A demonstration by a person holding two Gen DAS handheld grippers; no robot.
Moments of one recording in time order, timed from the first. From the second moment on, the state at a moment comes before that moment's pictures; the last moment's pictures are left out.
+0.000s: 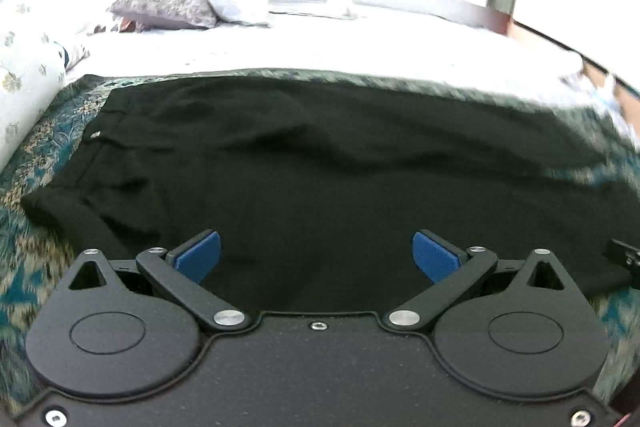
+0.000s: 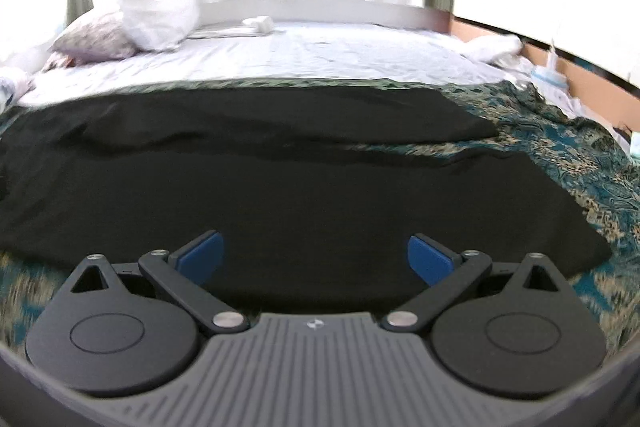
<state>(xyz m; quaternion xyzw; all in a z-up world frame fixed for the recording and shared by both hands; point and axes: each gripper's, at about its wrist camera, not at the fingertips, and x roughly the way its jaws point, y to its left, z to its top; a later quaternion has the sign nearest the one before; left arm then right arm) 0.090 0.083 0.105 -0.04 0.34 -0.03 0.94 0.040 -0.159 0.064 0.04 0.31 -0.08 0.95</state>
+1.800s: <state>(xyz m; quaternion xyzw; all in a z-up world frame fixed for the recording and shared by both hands) 0.485 0.166 0.019 -0.13 0.33 0.36 0.86 0.445 -0.287 0.000 0.19 0.35 -0.37 0.84</state>
